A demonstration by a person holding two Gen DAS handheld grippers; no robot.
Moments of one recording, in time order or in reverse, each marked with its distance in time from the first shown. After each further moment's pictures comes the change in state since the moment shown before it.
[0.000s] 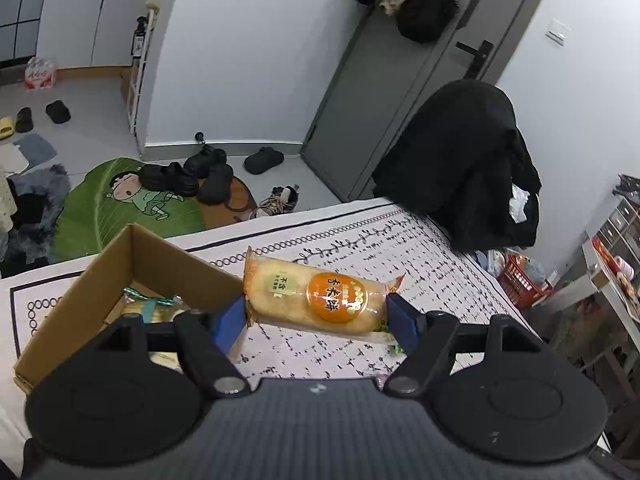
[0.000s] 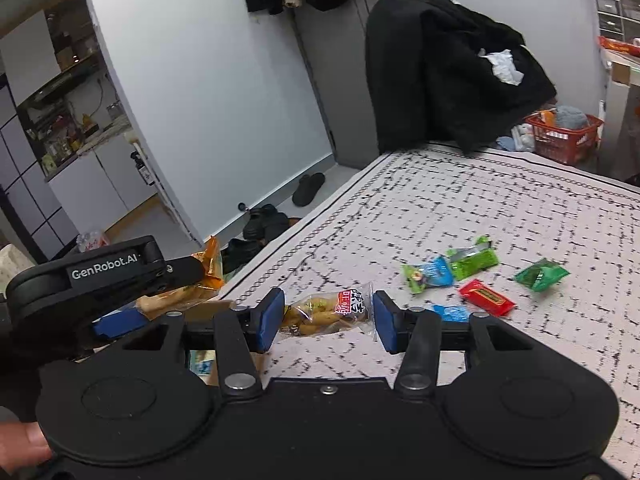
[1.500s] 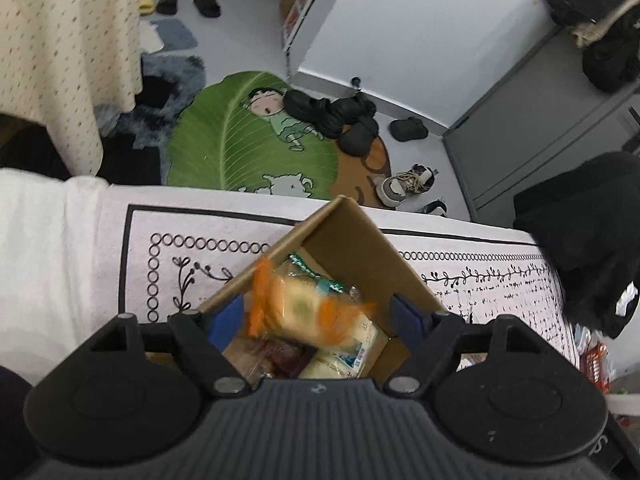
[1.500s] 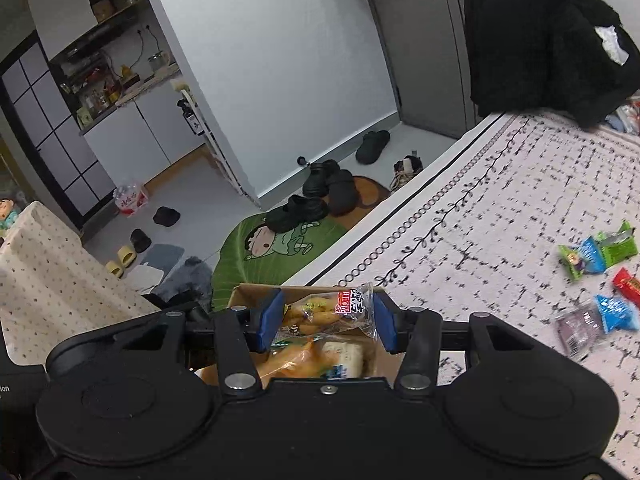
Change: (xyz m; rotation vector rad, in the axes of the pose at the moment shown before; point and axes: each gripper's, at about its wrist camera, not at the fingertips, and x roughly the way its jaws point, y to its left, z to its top) left arm 0.026 0.142 0.024 -0.413 0.161 0.281; right arm 0.091 0.130 -0.008 -0.053 0.137 0.114
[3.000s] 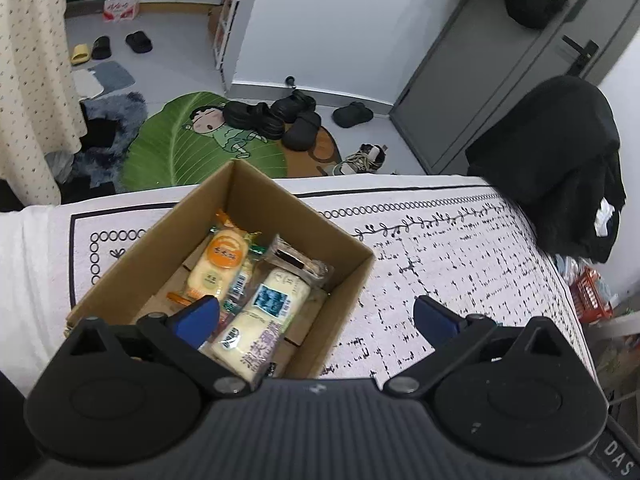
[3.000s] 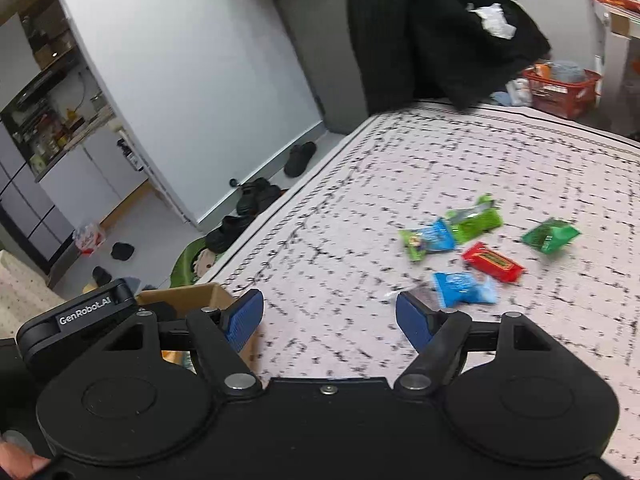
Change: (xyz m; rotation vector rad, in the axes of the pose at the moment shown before) left arm -0.015 -0.068 -0.060 0.249 -0.036 -0.058; right arm -0.080 -0.141 -0.017 0.138 -0.045 -0.124
